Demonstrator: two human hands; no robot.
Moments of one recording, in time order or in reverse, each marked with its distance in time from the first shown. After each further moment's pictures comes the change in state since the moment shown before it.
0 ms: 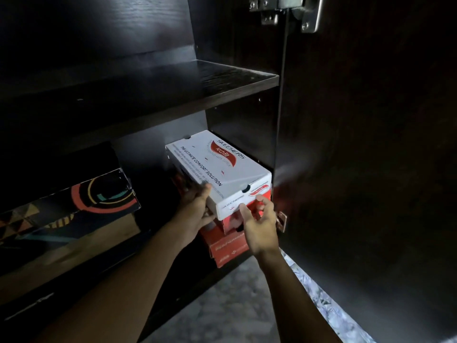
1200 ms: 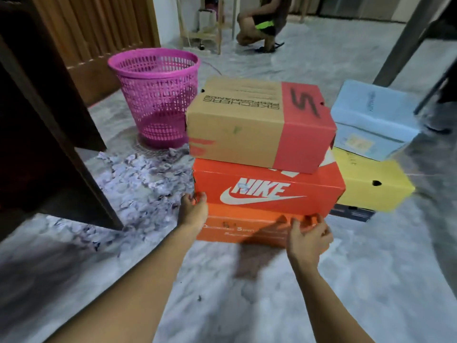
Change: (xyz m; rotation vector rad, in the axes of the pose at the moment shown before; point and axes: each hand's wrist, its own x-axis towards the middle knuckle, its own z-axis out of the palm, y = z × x) left_hand -0.328 -0.274 0.372 0.660 -0.477 0.038; right_hand -0.307 0.088 -0.572 -0.300 1.233 0.191
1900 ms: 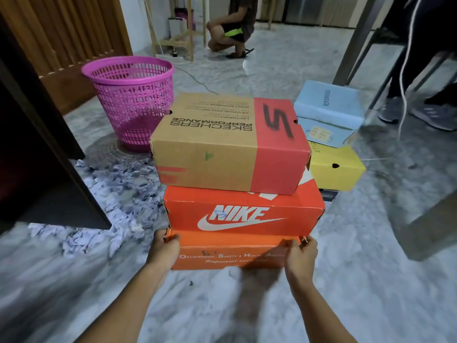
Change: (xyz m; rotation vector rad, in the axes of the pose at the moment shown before) left_hand -0.049 -0.081 -0.035 0.062 -0.112 -0.042; right_hand -0.025 0.068 -0.047 0.096 0.038 0.142
